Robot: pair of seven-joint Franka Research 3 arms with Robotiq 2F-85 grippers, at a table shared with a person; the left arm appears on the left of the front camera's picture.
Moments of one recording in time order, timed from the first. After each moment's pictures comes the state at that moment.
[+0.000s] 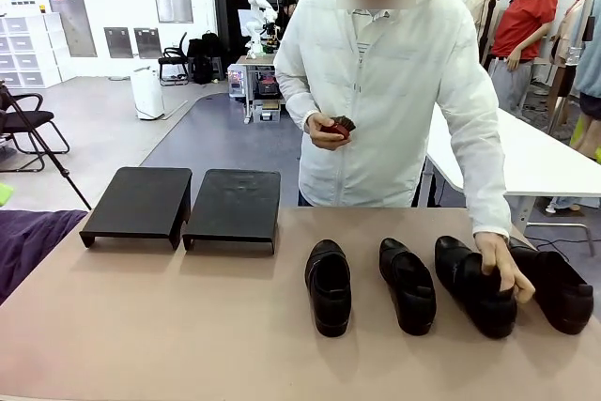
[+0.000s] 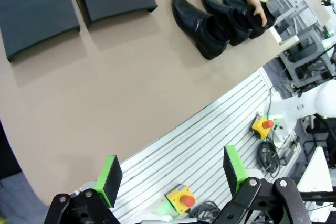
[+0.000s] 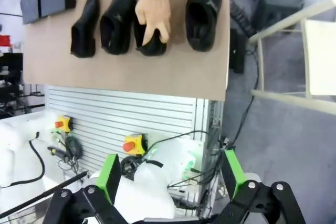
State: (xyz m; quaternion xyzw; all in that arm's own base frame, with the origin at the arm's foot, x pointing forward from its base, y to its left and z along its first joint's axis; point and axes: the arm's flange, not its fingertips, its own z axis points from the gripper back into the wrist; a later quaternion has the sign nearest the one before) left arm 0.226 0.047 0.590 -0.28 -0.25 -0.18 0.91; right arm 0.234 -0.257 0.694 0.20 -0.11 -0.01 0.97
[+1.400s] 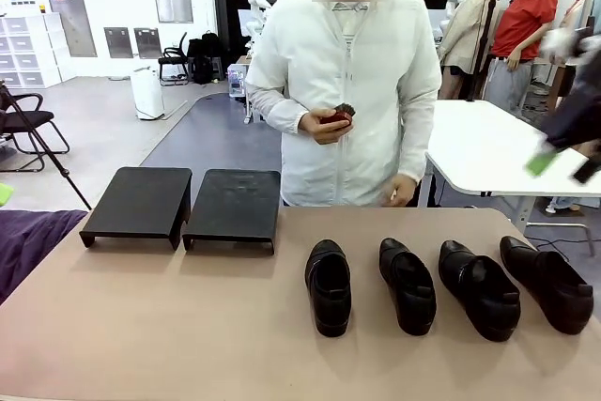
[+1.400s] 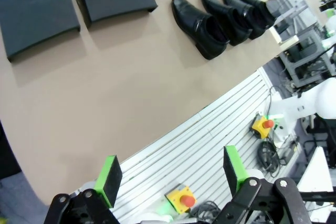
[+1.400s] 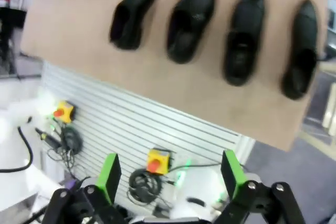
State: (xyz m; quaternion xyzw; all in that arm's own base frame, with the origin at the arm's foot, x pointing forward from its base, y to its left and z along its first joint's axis) left arm 0.226 0.047 0.590 -0.28 -0.25 -0.18 0.91; right arm 0.308 0.037 0.632 0.16 -0.07 0.13 0.97
